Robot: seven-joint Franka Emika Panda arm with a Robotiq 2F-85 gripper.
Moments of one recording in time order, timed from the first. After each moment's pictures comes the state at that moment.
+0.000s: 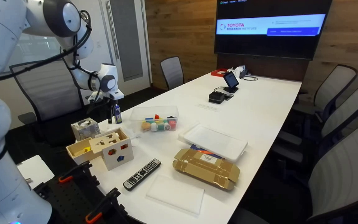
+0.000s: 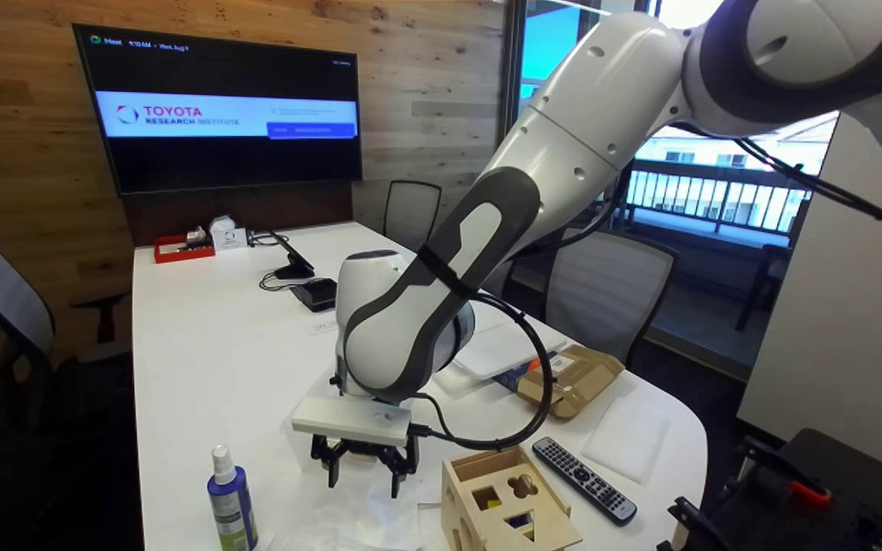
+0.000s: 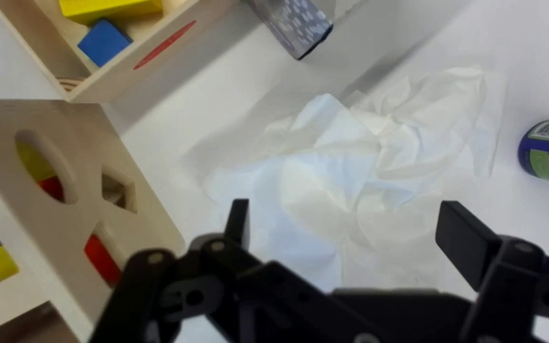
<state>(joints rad) 0.49 0.79 0.14 -1.81 0.09 2.59 1.24</state>
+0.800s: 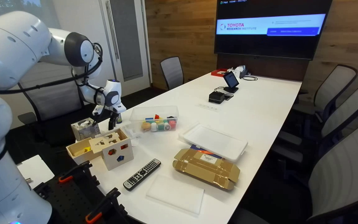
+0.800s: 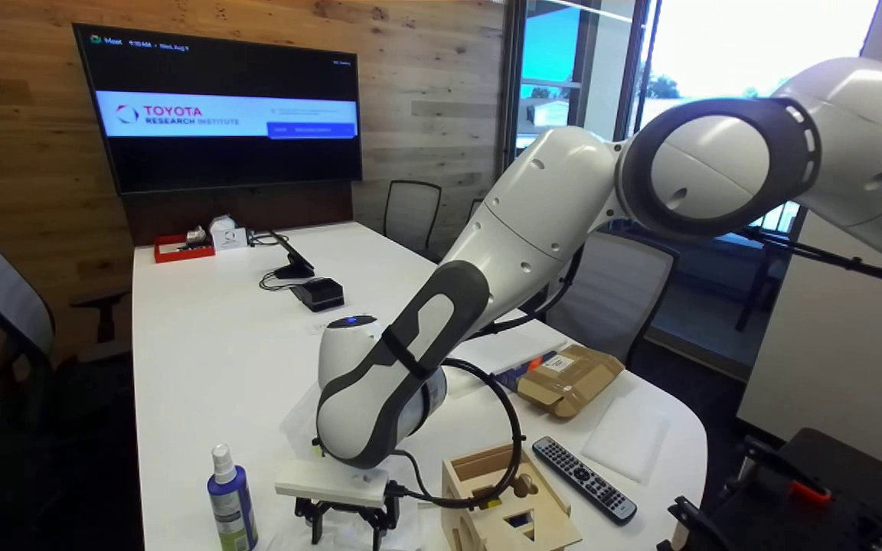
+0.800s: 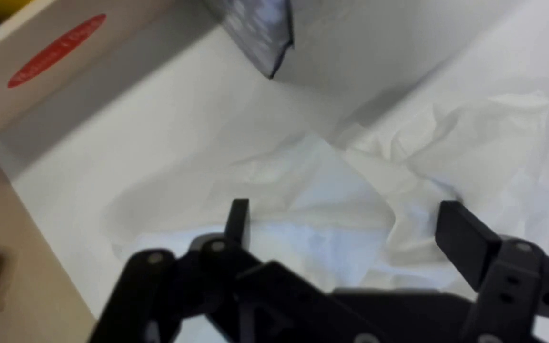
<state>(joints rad) 0.51 1.08 0.15 -1.53 0.12 2.57 1.19</state>
